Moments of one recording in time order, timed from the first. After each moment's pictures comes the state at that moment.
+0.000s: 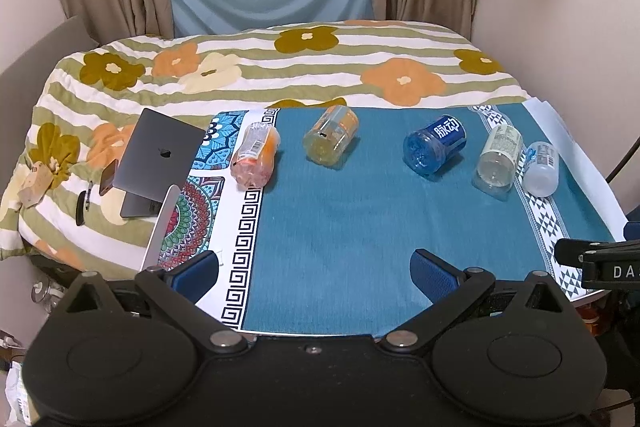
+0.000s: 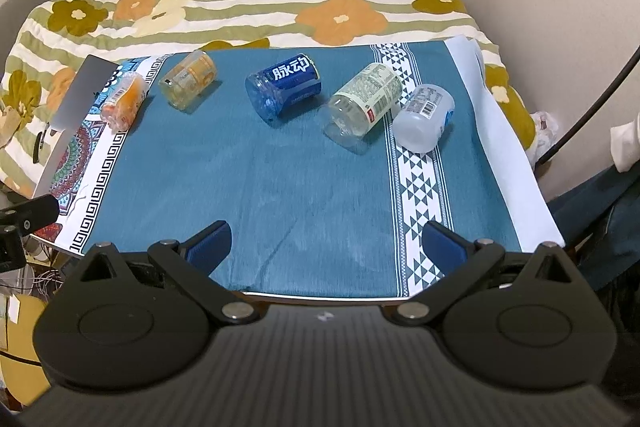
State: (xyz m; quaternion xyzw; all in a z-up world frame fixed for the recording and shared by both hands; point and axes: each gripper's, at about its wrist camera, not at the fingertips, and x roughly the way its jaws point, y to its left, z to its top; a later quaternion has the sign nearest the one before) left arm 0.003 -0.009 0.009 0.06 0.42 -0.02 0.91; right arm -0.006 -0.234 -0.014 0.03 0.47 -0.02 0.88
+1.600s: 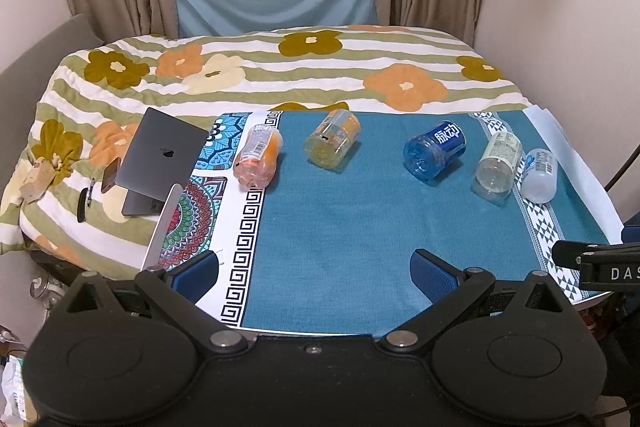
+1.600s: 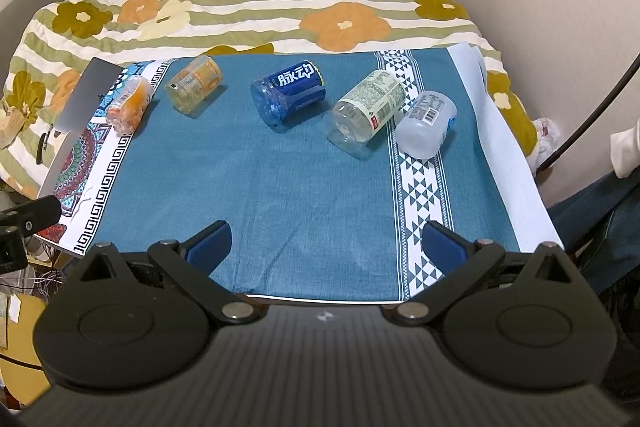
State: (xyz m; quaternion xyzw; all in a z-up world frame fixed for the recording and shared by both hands) left arm -0.003 -0.008 0.013 0.05 0.41 -0.01 0.91; right arm -0.008 -0.230 -0.010 0.03 0.46 -0.02 0.89
